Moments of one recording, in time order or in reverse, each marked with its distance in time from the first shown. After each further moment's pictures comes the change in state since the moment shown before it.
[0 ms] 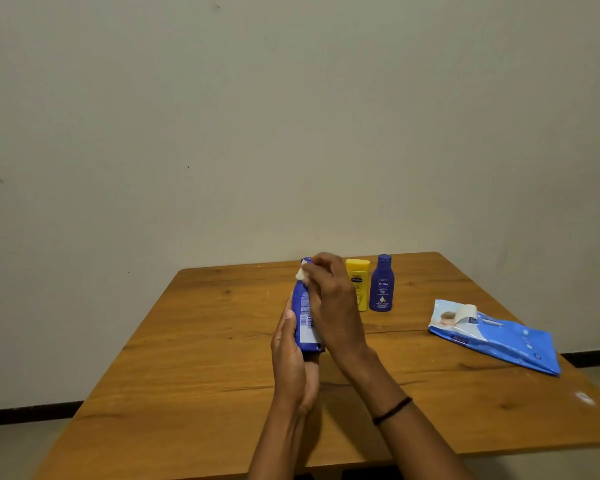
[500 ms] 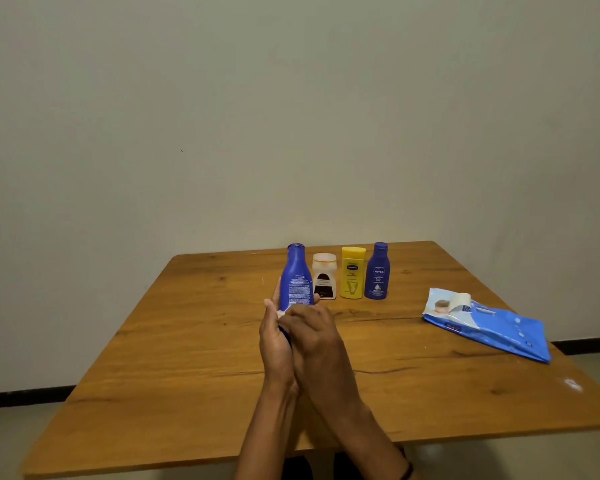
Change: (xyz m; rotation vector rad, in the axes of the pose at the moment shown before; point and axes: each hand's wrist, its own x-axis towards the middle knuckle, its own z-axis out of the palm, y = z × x) left_hand 0.002 0.004 -0.010 -0.192 -0.086 -0.131; right_hand -0.083 -0.009 0.001 0.057 -0.192 -0.051
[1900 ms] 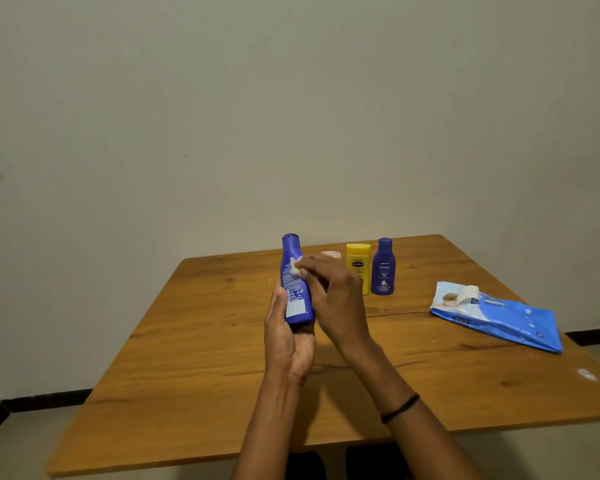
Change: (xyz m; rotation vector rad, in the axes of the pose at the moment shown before) left_hand -0.002 0.015 0.024 -0.166 0.112 0.047; right_hand 0.069 0.010 -0.022 0.155 0.202 0.119
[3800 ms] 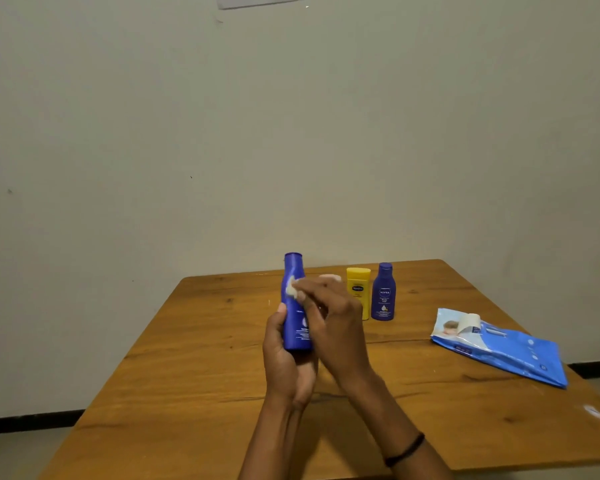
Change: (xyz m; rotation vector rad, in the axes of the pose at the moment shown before) left_hand -0.008 0.001 0.009 0.118 -0.255 0.010; right_hand -0.003 -0.016 -0.008 0.040 0.018 -0.091
